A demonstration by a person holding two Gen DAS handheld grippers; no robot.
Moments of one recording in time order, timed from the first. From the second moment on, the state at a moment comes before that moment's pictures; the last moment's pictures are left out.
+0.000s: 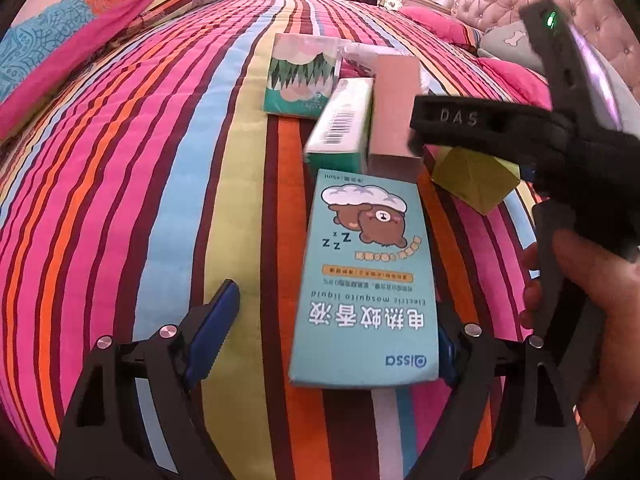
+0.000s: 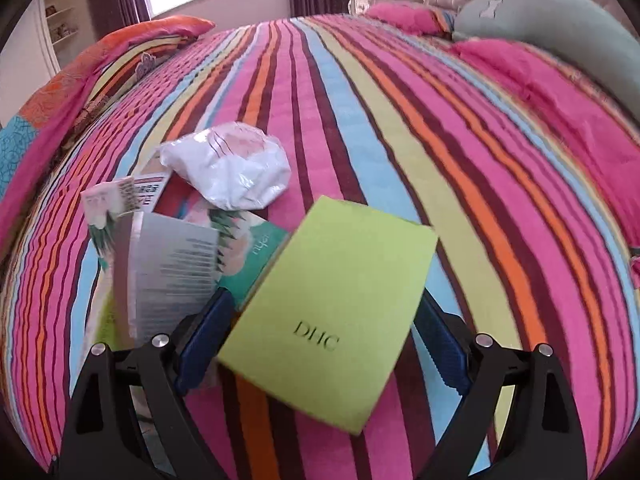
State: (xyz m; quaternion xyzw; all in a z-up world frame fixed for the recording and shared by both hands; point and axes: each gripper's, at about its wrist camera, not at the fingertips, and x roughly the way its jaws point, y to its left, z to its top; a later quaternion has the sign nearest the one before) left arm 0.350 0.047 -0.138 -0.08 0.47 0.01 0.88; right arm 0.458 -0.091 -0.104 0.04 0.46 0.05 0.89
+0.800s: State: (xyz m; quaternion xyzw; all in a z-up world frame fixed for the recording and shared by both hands) left arm 0.313 0.077 -0.115 -0.12 0.45 0.01 0.88; right arm 0.373 -0.165 -0.066 0.12 0.43 0.12 0.89
